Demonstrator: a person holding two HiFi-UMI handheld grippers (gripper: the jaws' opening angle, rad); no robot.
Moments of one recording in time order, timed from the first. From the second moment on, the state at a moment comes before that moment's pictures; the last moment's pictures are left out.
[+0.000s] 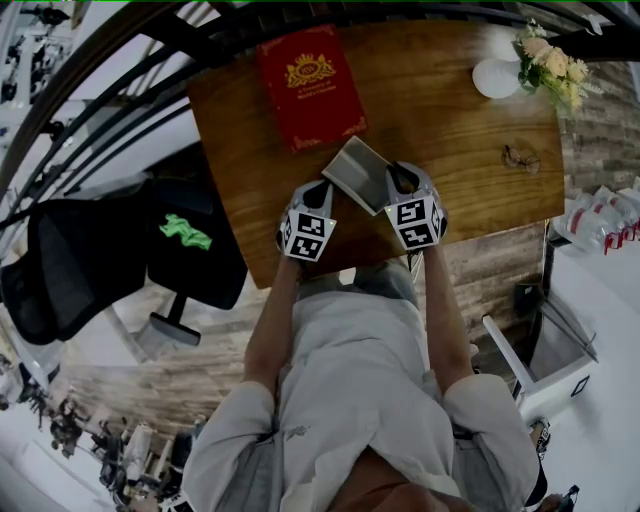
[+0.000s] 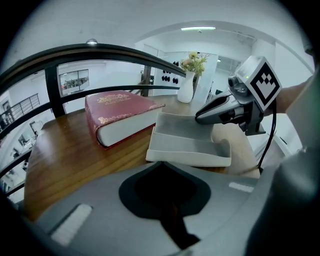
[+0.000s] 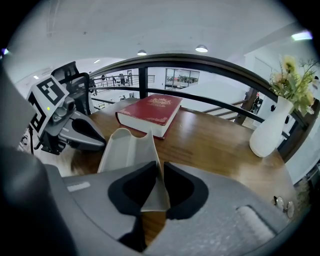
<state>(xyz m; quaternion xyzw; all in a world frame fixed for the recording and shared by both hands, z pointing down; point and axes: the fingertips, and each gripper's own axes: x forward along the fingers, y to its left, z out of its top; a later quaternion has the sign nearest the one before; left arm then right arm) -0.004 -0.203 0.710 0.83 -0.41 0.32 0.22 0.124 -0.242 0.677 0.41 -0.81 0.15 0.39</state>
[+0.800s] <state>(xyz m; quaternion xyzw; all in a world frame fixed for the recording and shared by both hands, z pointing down) -0.018 -0.223 0.634 0.85 -0.44 0.24 0.17 0.105 -0.236 0.600 0.44 -0.84 0.10 0.31</state>
